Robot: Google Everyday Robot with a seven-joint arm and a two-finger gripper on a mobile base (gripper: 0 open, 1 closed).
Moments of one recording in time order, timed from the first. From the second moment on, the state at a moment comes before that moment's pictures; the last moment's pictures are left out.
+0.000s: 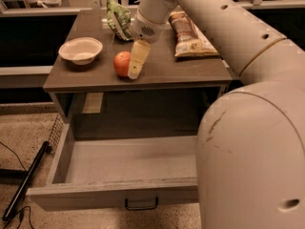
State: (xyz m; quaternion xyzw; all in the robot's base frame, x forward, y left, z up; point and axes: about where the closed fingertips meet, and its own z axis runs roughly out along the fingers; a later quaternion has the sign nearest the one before) arm 0.686 0.034 0.875 -0.66 0.73 0.09 0.18
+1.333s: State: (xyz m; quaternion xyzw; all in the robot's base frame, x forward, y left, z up) arm 0.688 0.084 0.844 -0.61 0.75 0.19 0.18
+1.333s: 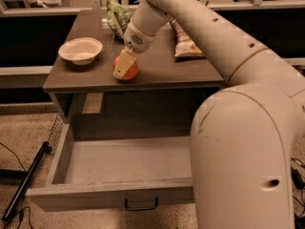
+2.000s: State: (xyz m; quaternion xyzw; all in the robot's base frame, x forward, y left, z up) arm 0.609 0.006 0.882 -0.64 0.69 0.22 0.28
